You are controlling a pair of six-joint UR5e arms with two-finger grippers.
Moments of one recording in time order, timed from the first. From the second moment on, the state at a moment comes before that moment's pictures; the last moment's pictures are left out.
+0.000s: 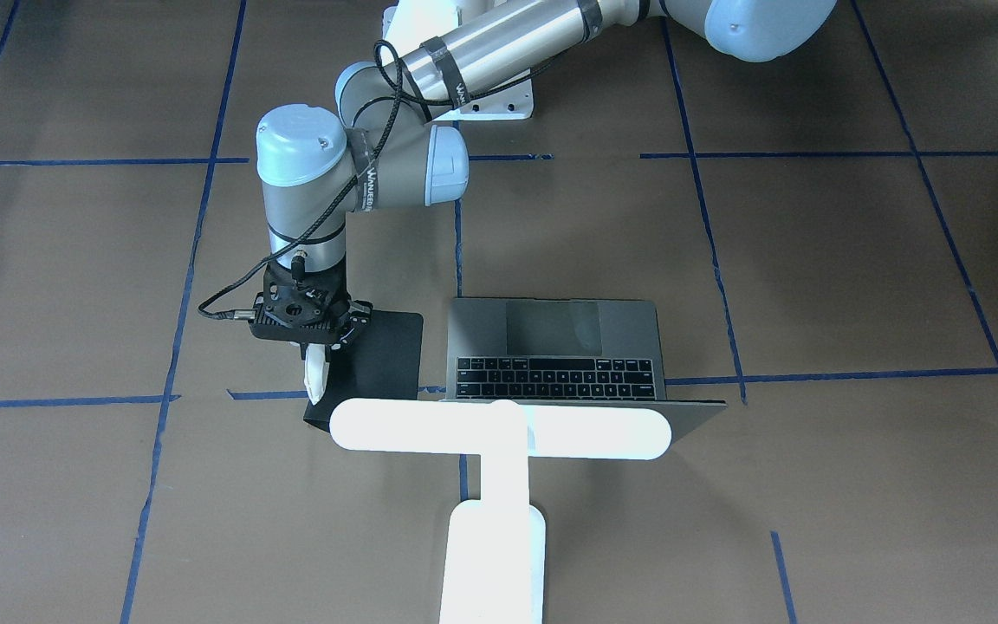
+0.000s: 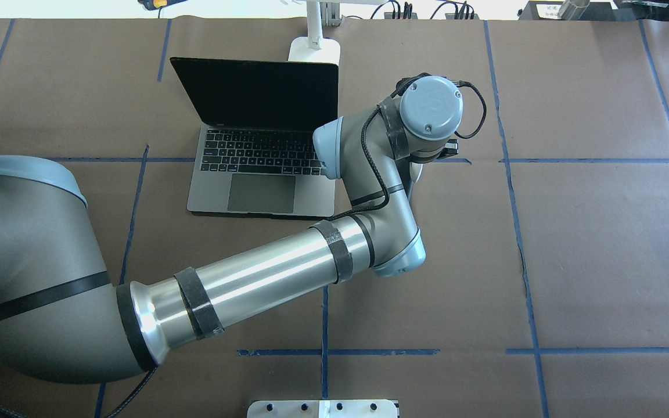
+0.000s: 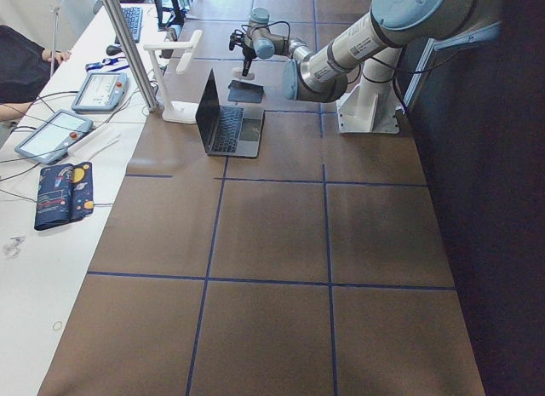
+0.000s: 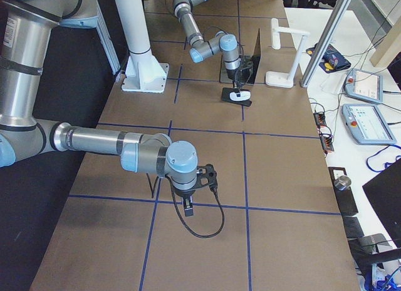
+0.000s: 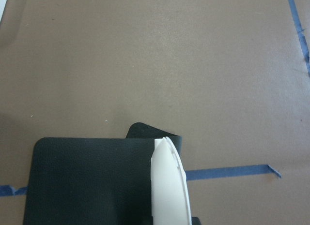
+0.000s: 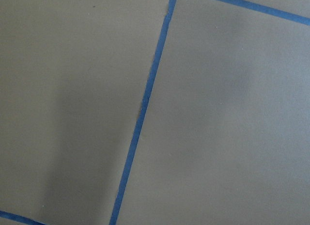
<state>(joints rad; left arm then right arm) -0.51 -2.94 -0.70 -2.05 -1.69 -1.23 1.62 -1.90 1.85 -1.58 2.33 -0.33</state>
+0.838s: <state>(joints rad) -0.62 -2.86 -0.73 -2.05 -1.89 -1.13 1.62 -1.90 1.85 -1.58 2.34 -0.33</state>
